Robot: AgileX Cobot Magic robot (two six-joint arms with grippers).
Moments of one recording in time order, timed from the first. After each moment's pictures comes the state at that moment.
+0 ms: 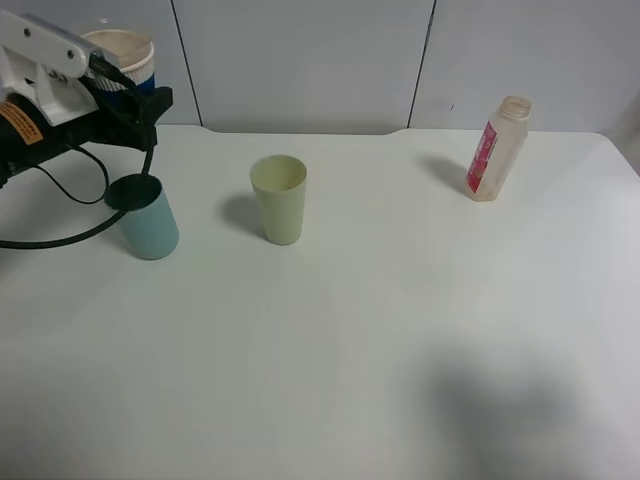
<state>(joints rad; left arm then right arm) -0.07 1.69 -0.62 0.49 -1.02 -0.15 -0.02 0.00 -0.50 -0.15 1.07 0.04</state>
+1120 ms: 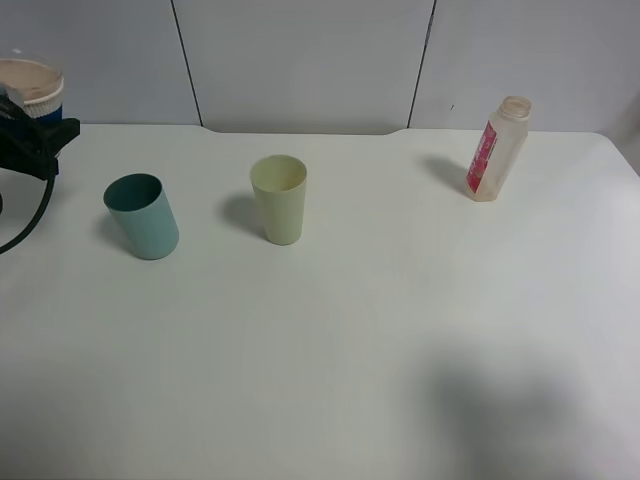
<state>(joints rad) 0.38 1.69 -0.62 0.92 -1.03 -0.21 -0.02 0.00 -0.50 -0.15 1.07 0.04</state>
